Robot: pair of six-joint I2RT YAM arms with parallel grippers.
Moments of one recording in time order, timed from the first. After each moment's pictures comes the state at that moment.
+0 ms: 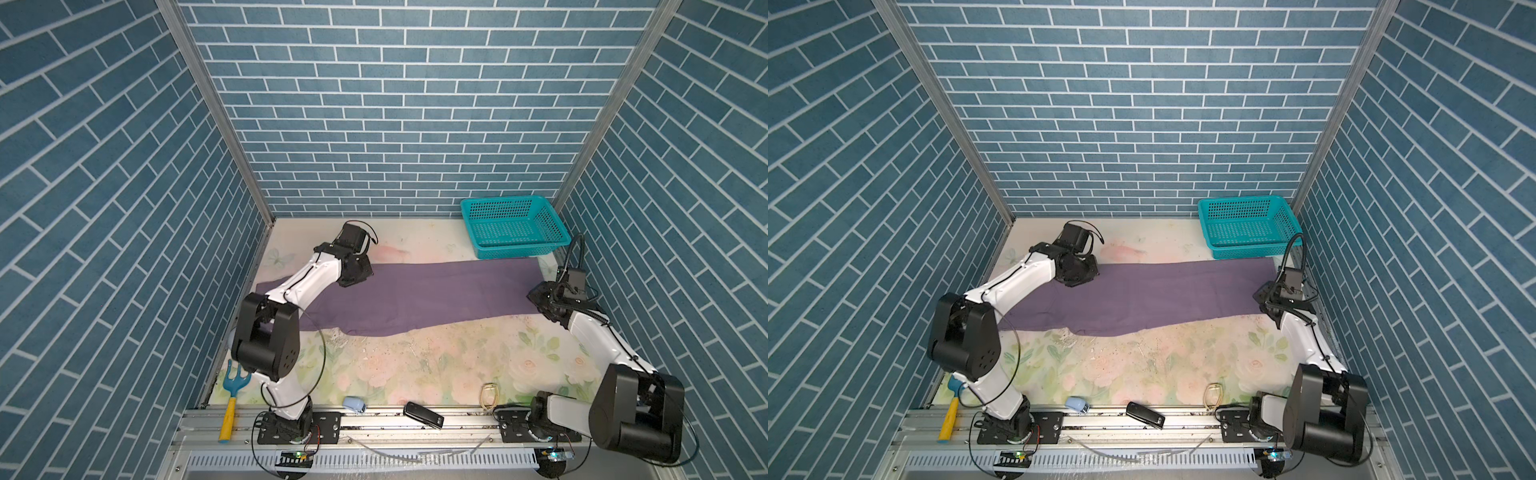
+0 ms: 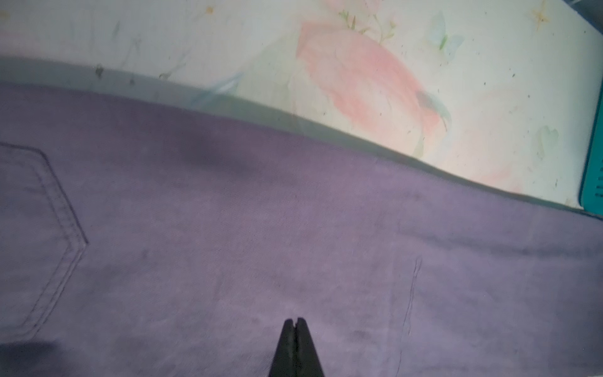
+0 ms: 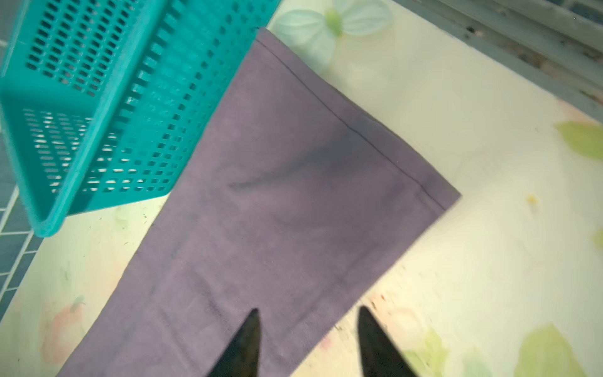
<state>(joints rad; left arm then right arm) -0.34 1.67 1.27 -0.72 0.01 -0.65 -0.14 1.22 0.71 -0.39 -0.05 0.64</state>
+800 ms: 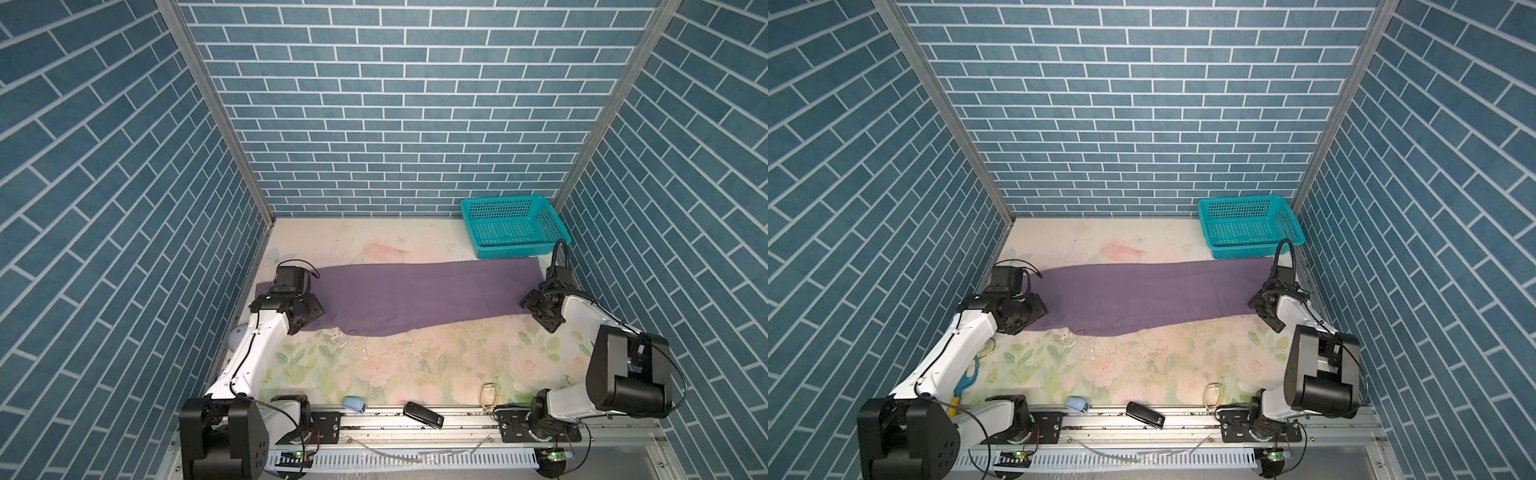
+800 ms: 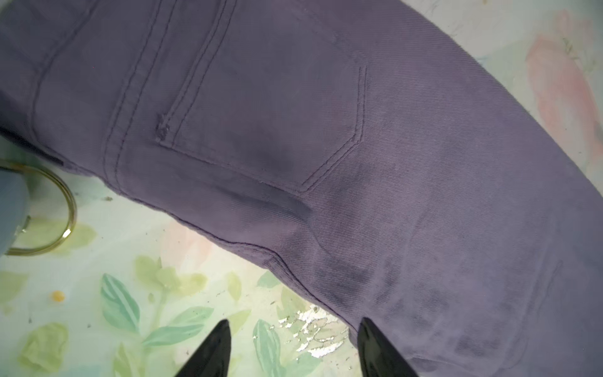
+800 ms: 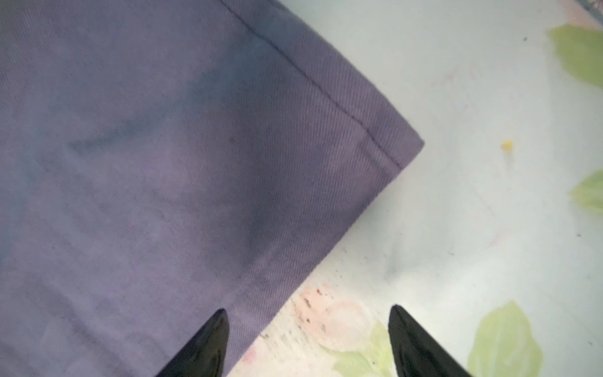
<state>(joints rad) 0.01 1.16 0.82 -0.81 0.01 -0.60 -0.14 1.46 0.78 -0.47 0.03 0.62</state>
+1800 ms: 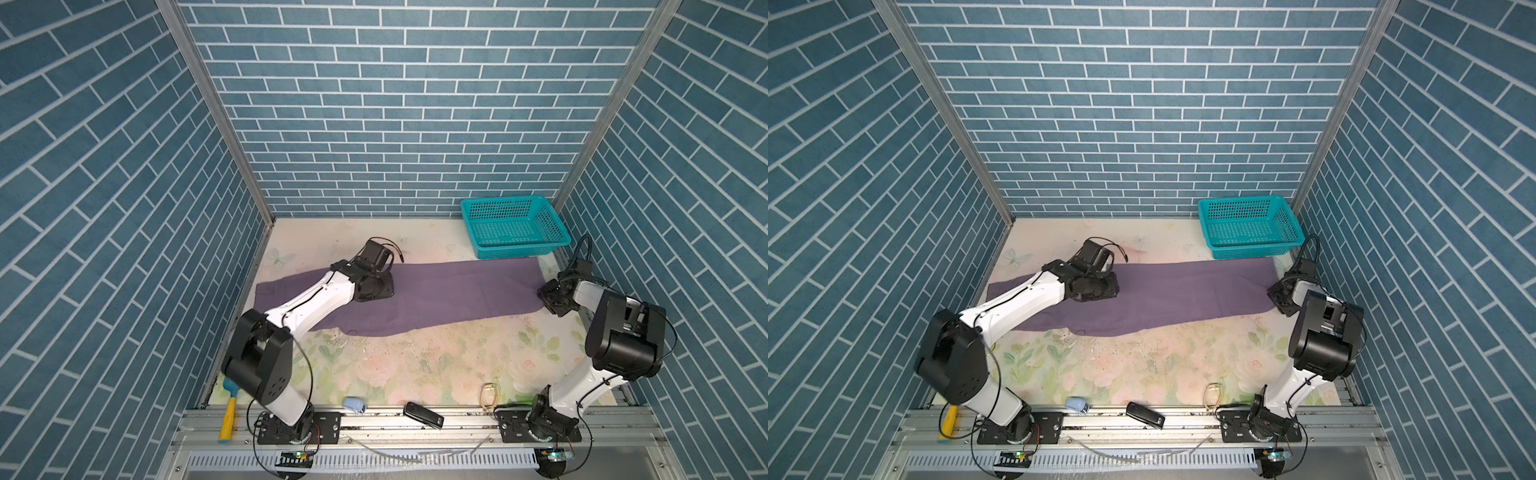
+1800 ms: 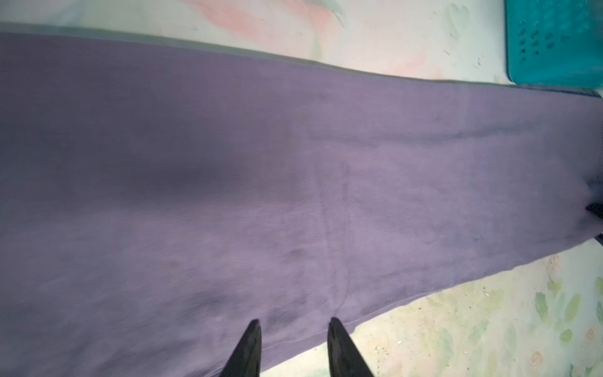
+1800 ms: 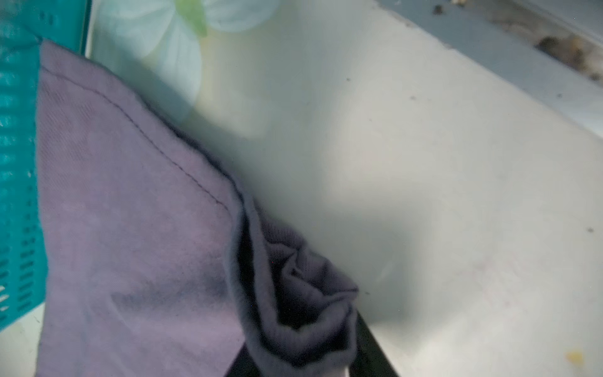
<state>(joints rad) -0.59 1.66 1.25 -0.64 0.05 -0.63 -0.32 1.74 0.96 -0.33 -0.16 0.62</state>
